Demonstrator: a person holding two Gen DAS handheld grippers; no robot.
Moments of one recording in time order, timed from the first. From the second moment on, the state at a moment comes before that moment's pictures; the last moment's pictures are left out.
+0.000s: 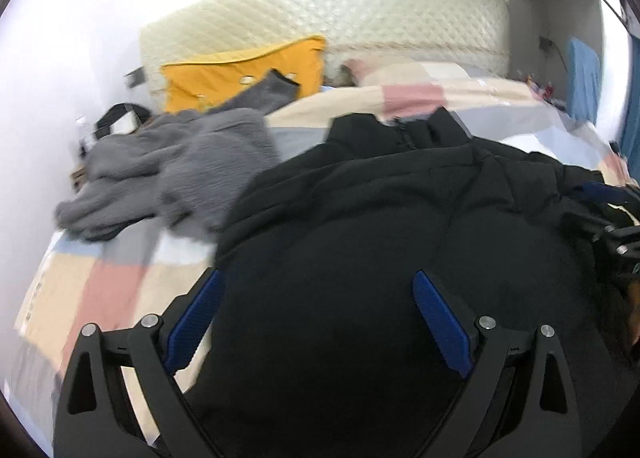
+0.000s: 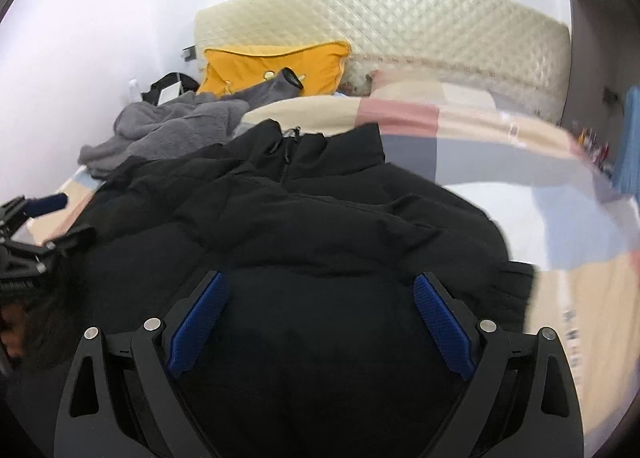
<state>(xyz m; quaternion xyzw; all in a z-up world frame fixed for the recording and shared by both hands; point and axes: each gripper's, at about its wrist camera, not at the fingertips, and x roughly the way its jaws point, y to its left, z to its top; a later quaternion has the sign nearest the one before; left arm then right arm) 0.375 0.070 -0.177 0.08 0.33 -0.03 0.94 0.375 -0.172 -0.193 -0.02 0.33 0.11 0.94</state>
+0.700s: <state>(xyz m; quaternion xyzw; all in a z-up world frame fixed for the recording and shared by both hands) 0.362 0.161 -0.232 0.05 0.47 0.07 0.88 0.314 -0.300 -0.248 0.02 0.44 0.00 0.90</state>
